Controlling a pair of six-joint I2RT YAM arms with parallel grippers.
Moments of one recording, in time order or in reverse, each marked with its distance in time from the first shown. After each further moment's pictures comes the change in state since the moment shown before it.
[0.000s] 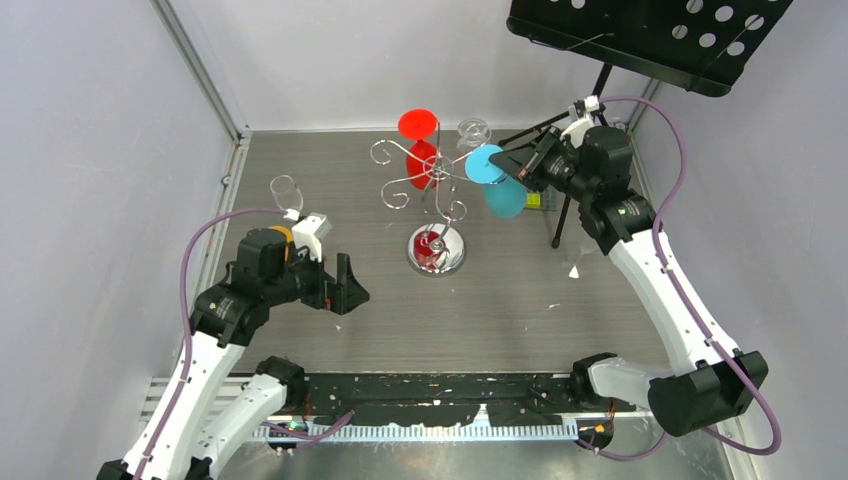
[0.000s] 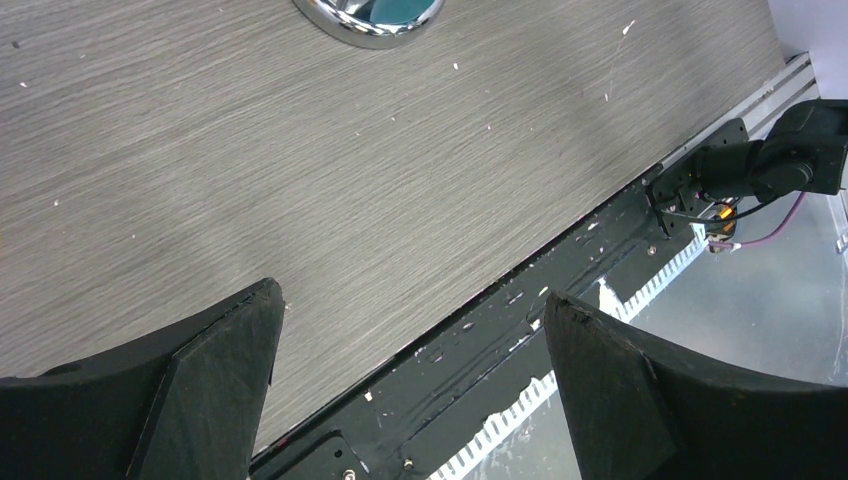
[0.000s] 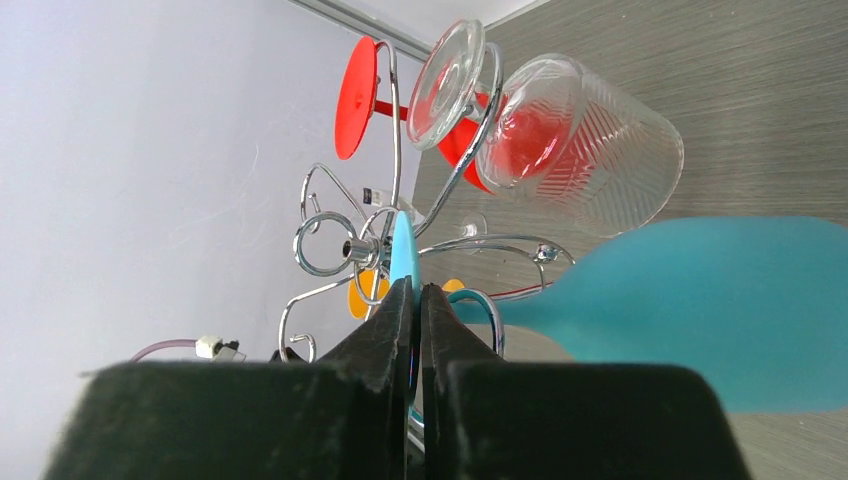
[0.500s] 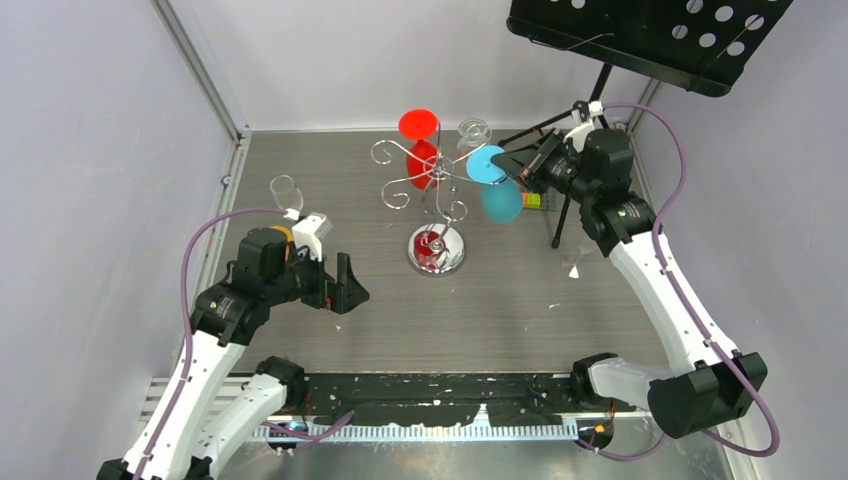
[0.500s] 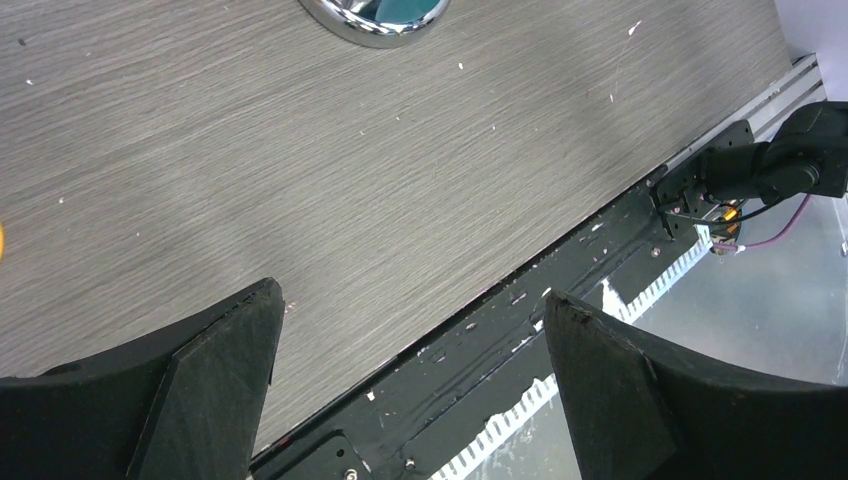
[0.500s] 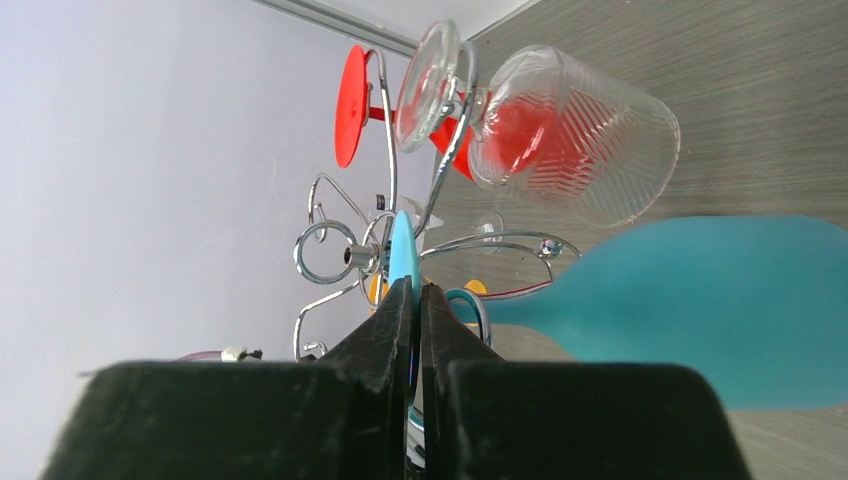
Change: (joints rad) left arm 0.000 0.001 0.000 0.000 -0.008 0.000; right arm -0.018 -0.005 -0.017 0.016 -0.007 0.064
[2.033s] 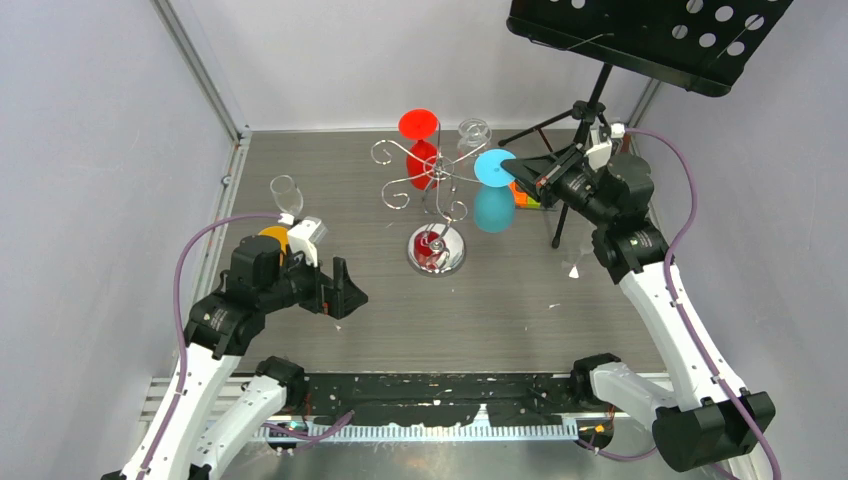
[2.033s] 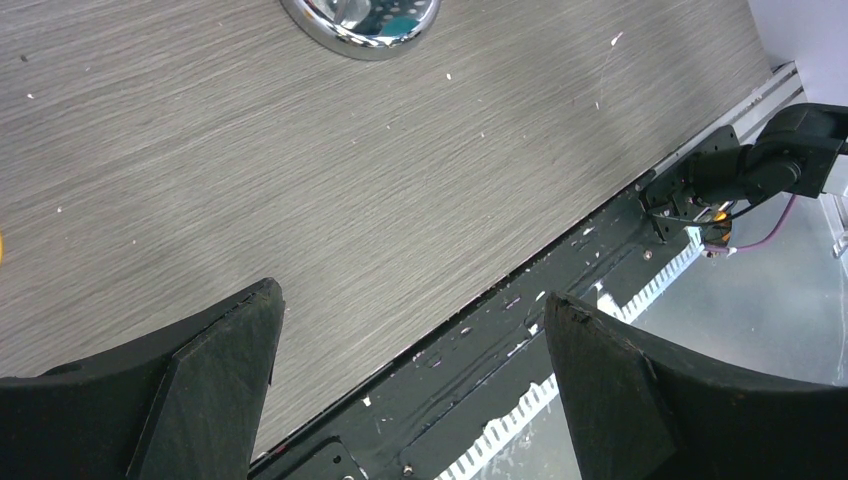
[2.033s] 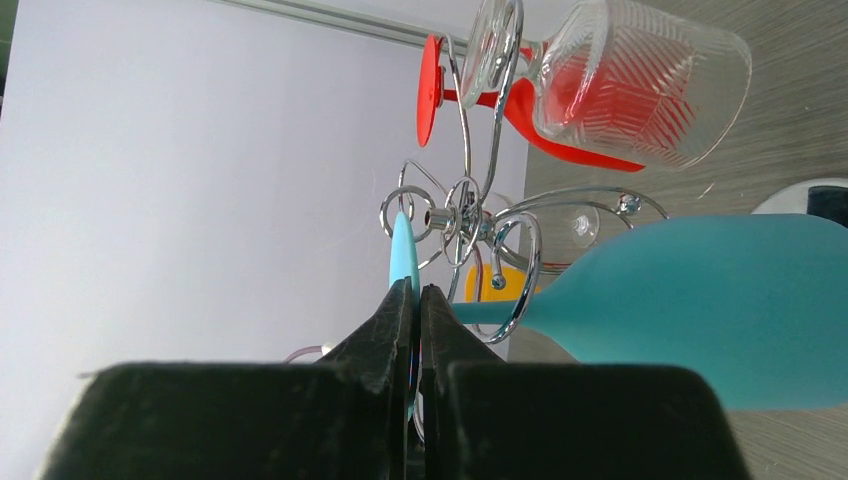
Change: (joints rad) left arm 0.000 -0.045 -0.016 0.007 0.008 -0.008; right arm -0.051 -0.166 -0.170 0.137 -0.059 0.278
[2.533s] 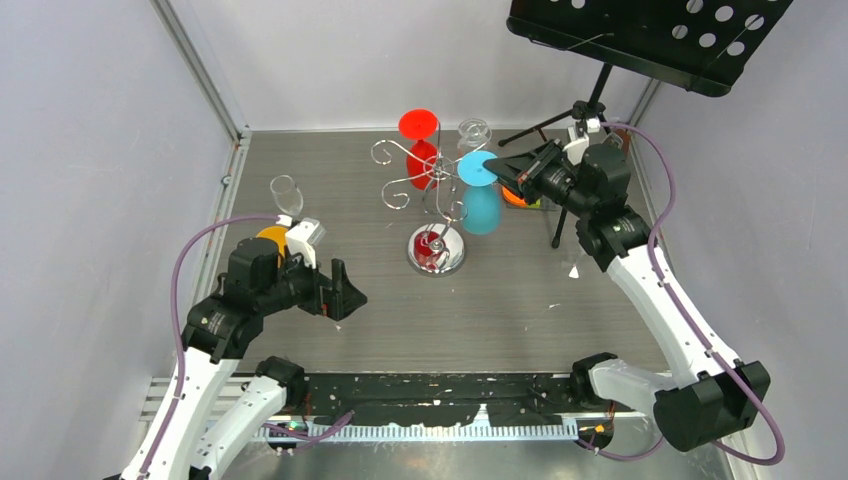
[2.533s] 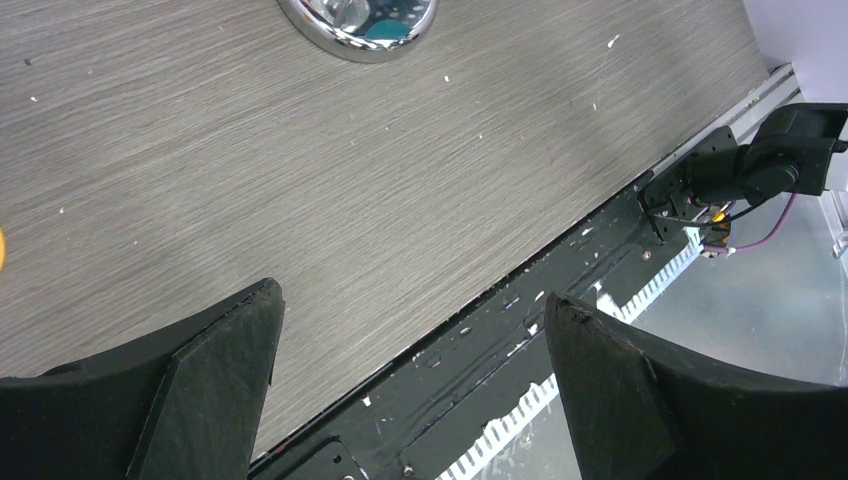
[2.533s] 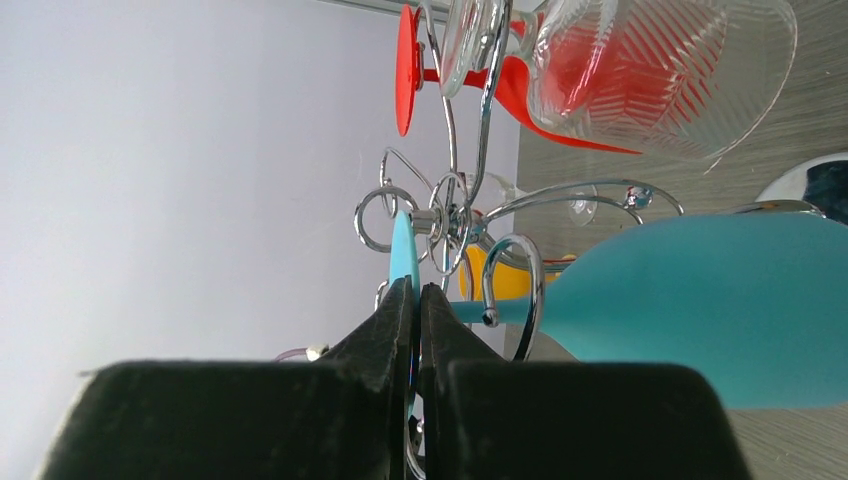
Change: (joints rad) left arm 0.000 -0.020 0.000 -0.005 0.000 0.000; right arm 0.080 0.091 0.036 -0.002 0.034 0.000
